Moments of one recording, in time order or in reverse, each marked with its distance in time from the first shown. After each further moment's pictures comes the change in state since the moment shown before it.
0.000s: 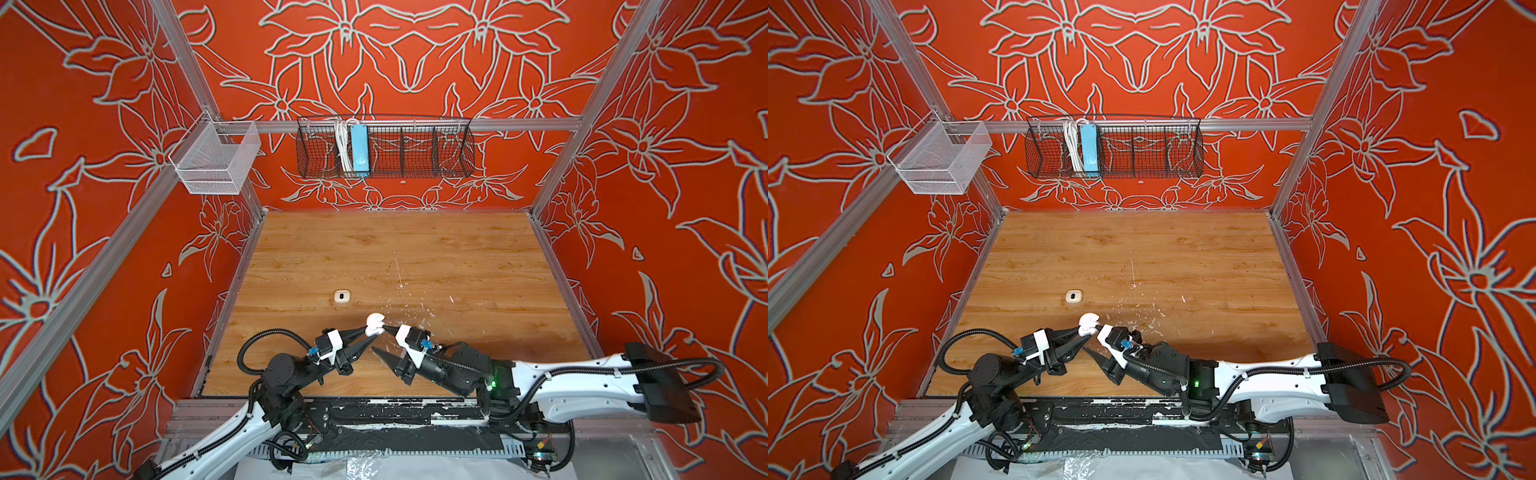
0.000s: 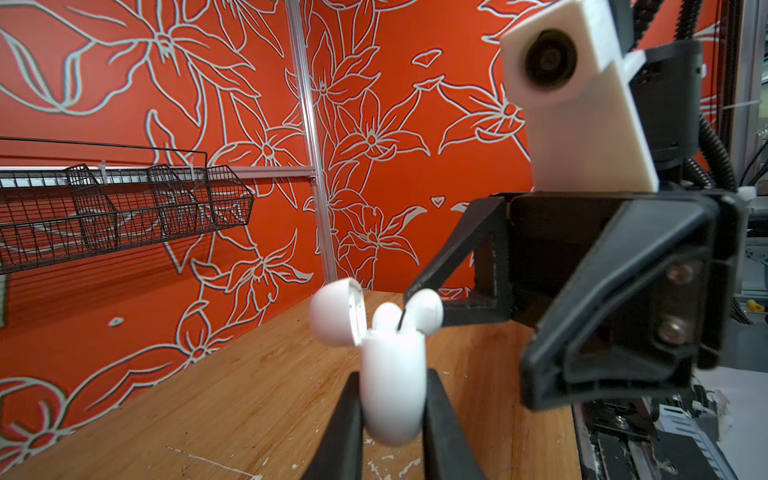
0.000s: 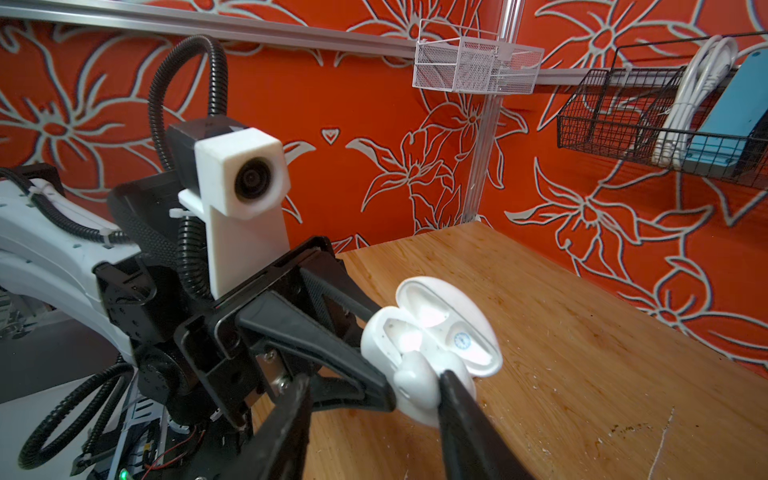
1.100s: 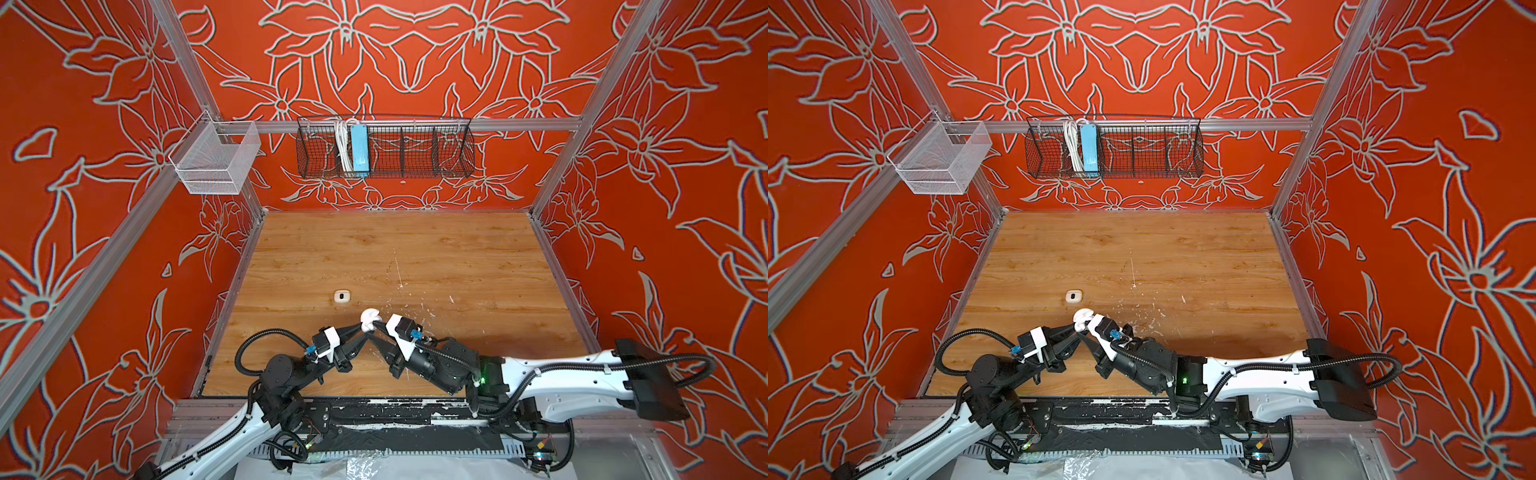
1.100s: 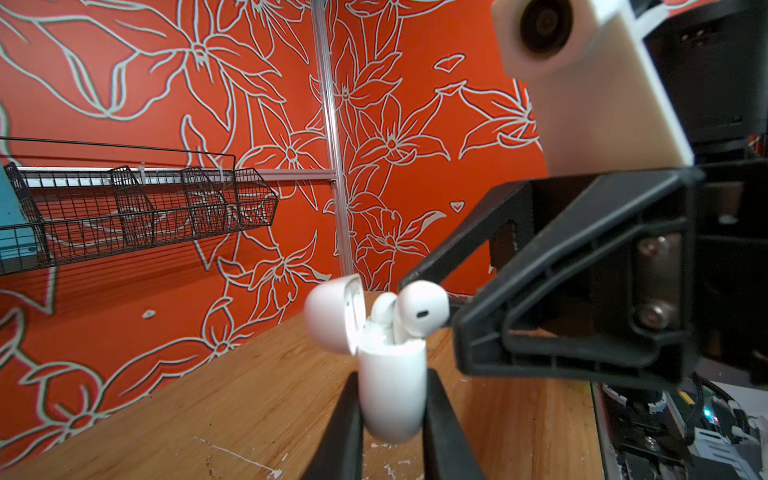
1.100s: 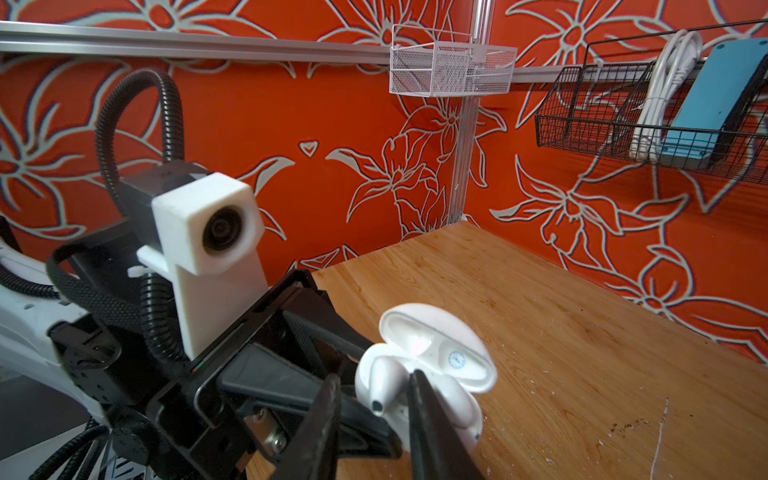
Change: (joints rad) left arm 0.000 -0.019 0.000 -0.005 -0.055 0.000; right arm 0.005 0.084 0.112 -0.035 0.080 0.049
